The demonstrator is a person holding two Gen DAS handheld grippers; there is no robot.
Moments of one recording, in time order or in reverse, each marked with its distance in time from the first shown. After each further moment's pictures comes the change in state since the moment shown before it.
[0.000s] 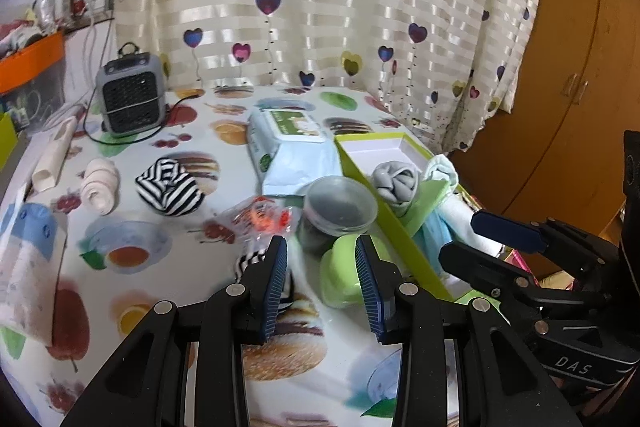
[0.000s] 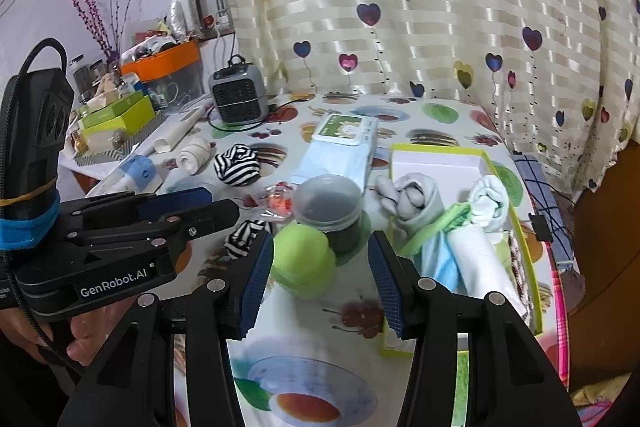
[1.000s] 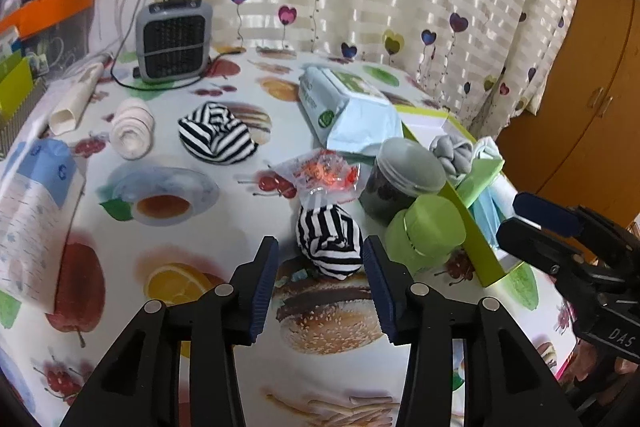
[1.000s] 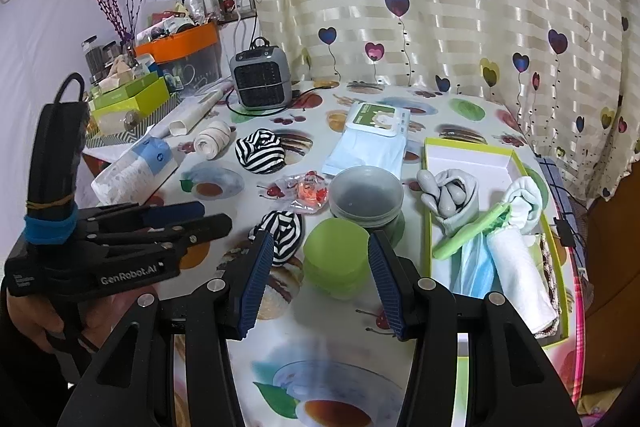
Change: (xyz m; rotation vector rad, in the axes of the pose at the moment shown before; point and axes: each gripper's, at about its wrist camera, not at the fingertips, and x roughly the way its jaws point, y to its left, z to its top) left arm 0.017 0.053 -0.025 -0.093 0.086 0.030; right arm 0.019 0.022 -0.002 -0.036 0.045 0.031
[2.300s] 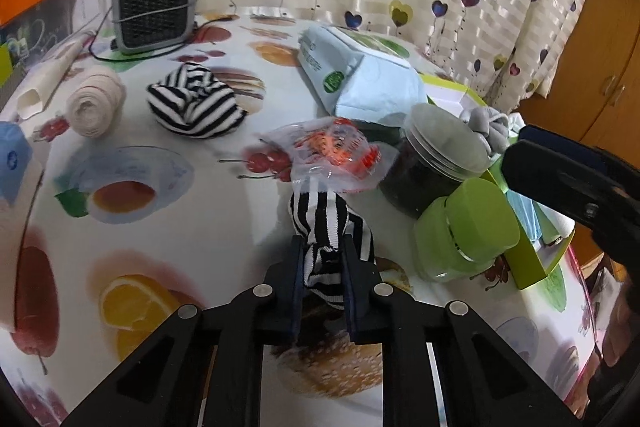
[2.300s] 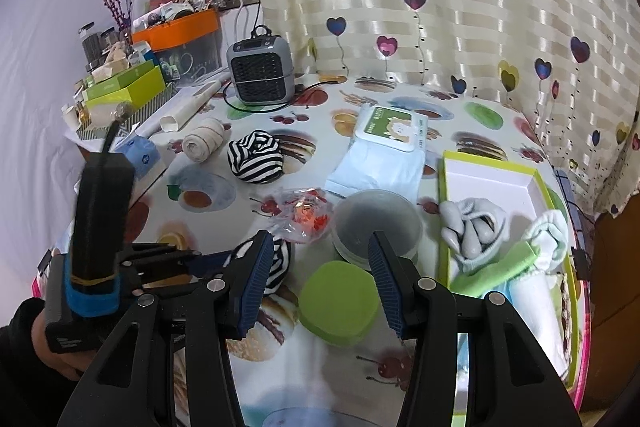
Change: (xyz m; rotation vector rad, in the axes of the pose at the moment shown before) left arm 0.056 0.007 -0.002 -0.006 0.065 0.002; right arm 0.046 0.007 0.030 -0.058 0.046 0.009
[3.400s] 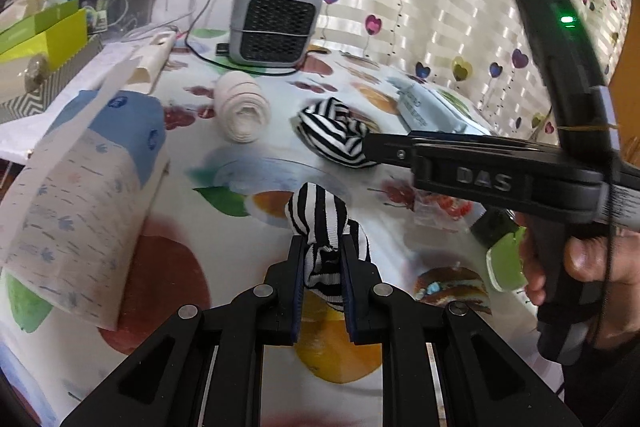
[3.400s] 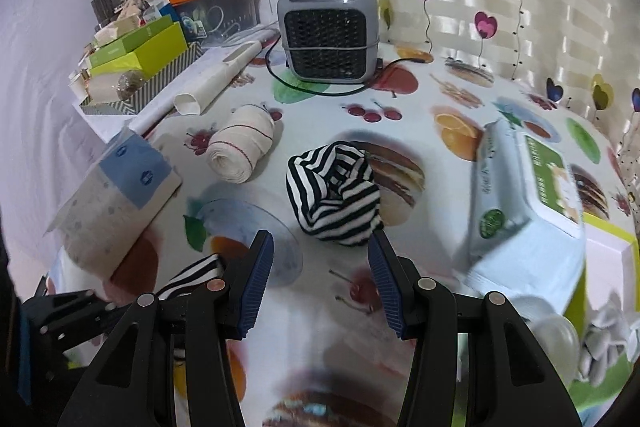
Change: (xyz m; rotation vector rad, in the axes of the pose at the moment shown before) left arm -0.054 0.097 -0.008 -0.151 -0.114 0.091; right arm 0.135 0.073 0.066 -0.059 0.162 0.100
